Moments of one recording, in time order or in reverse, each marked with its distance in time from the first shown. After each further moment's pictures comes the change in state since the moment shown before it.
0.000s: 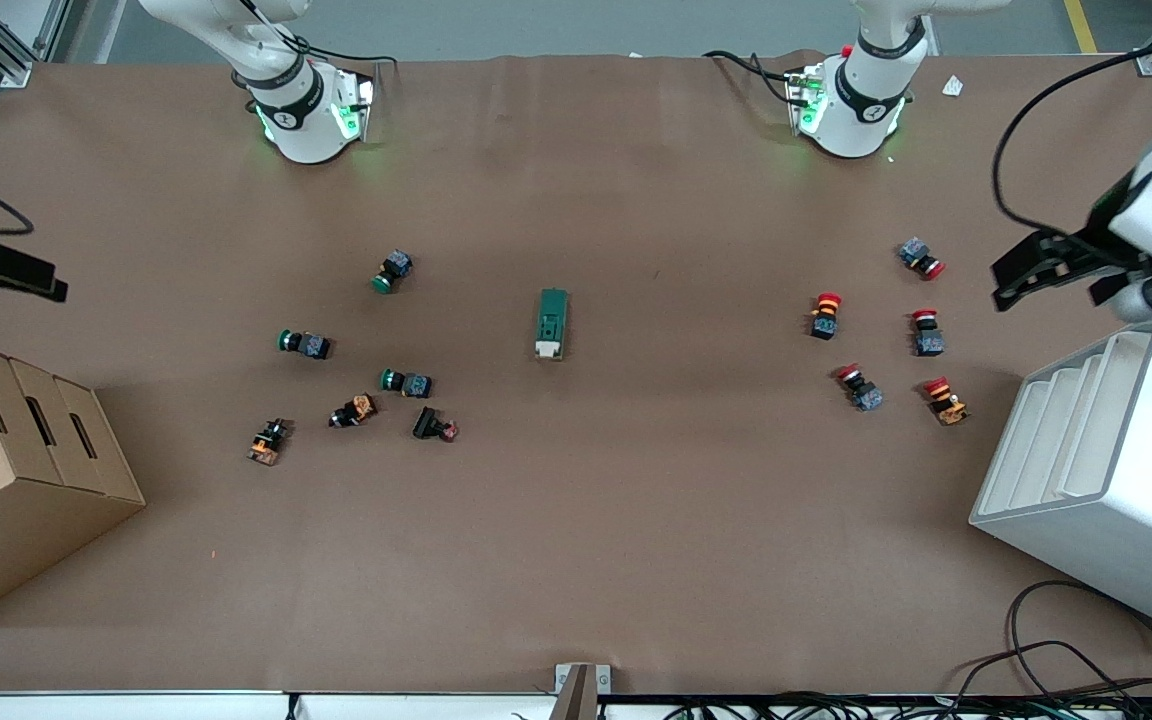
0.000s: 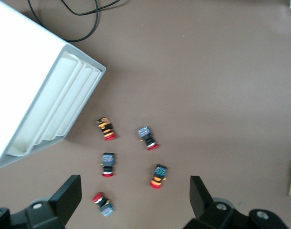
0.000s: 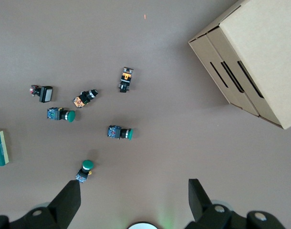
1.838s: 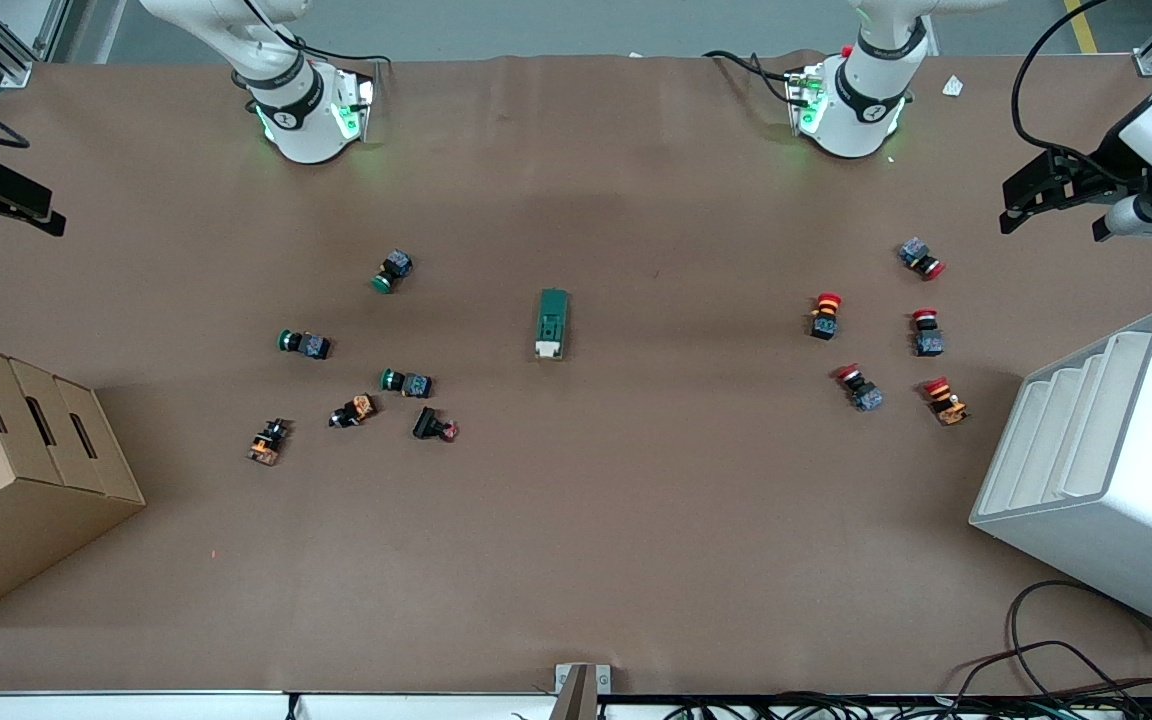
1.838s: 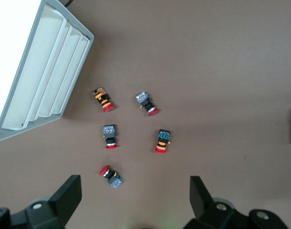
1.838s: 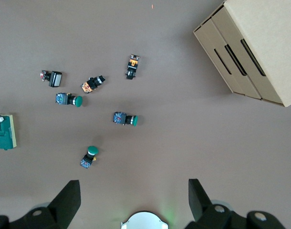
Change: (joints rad) left arm 0.070 -0.190 -0.034 -0.225 -0.066 -0.037 0.121; right arm -0.024 -0.193 0.046 -0.196 -0.001 0.026 0.000
